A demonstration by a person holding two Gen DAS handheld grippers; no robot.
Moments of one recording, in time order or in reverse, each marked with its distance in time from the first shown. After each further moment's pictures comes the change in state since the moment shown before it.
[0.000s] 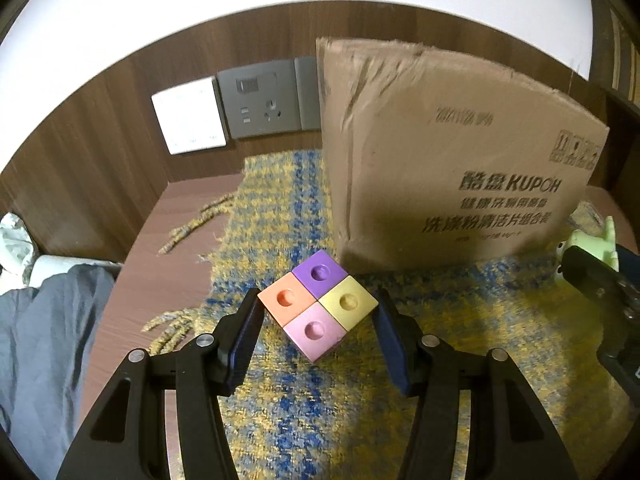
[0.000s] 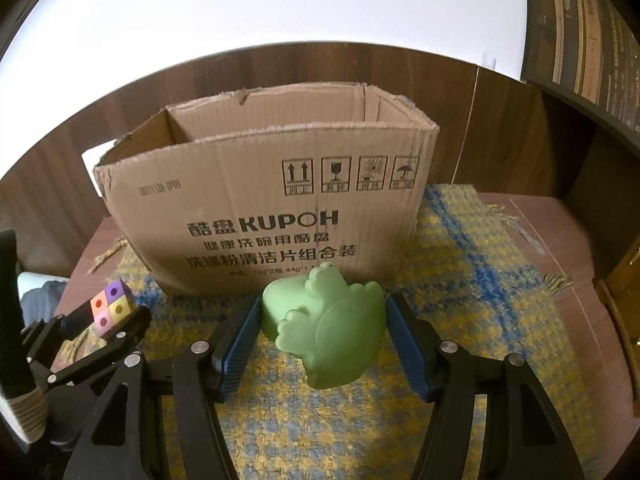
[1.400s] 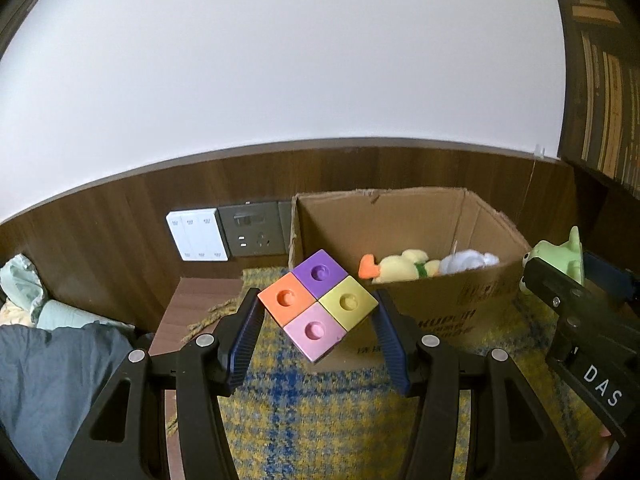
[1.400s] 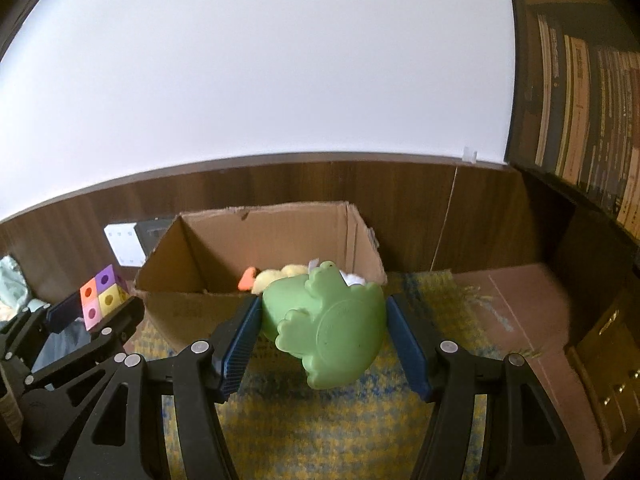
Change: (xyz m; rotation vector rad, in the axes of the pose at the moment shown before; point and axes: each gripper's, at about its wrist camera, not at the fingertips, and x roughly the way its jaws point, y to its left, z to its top) left arm -0.090 -0.026 0.061 -0.005 -0.221 -0.010; right arm -0.063 -0.020 0.070 -0.020 -0.181 0.021
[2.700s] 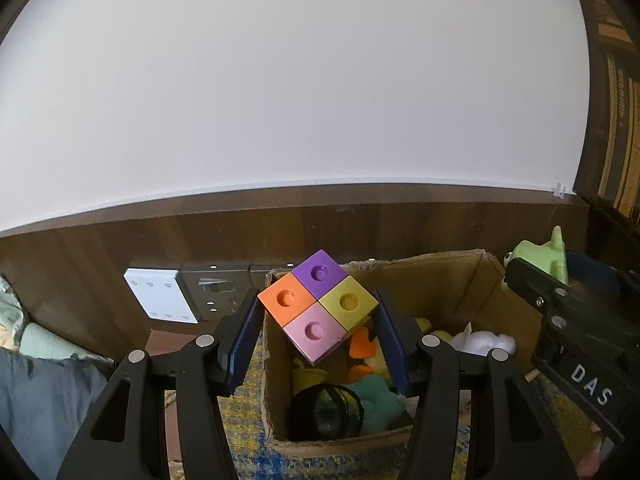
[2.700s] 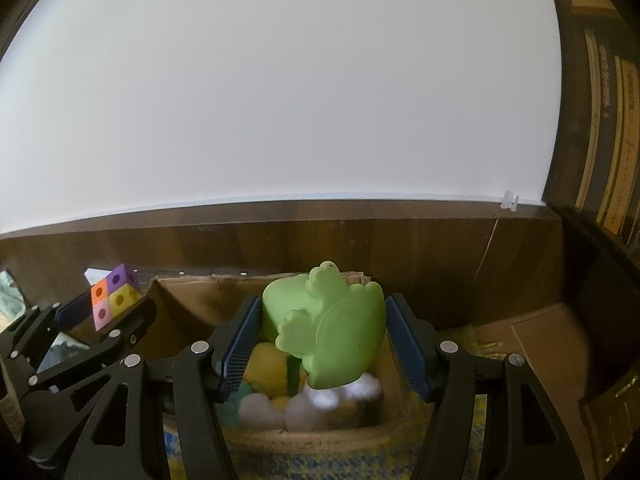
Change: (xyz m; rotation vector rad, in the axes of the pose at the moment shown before) left arm 0.075 -0.007 0.074 -0.001 0.000 -0.056; right arm 0.077 0.000 0.070 0.000 0.002 0.026
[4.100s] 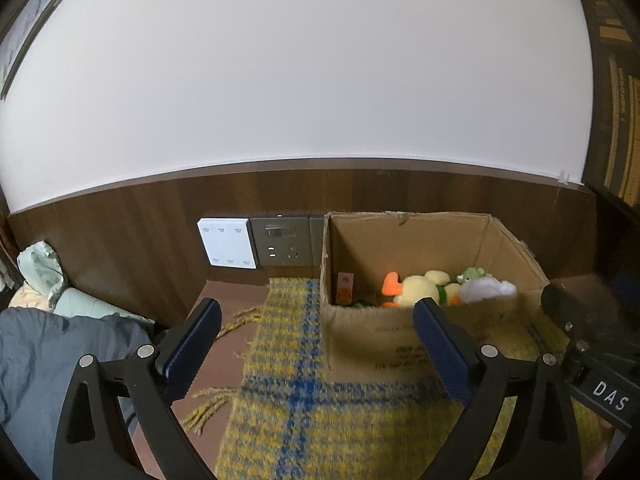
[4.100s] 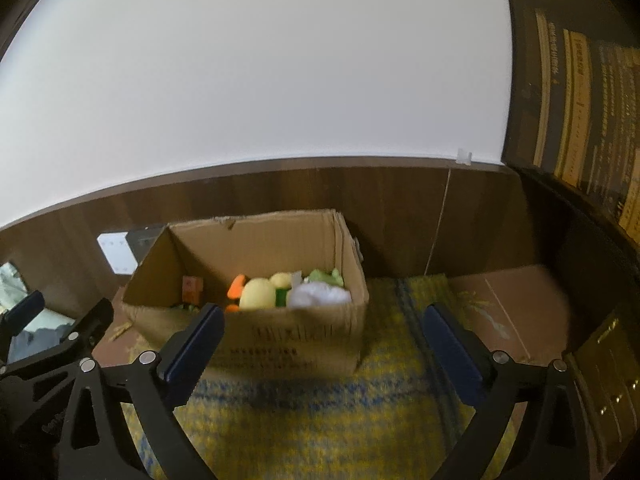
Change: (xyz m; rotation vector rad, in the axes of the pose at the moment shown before) left arm -0.091 0.006 -0.057 -0.060 -0.018 0.153; right arm -0.069 -0.020 -0.062 0.021 0.020 -0.022
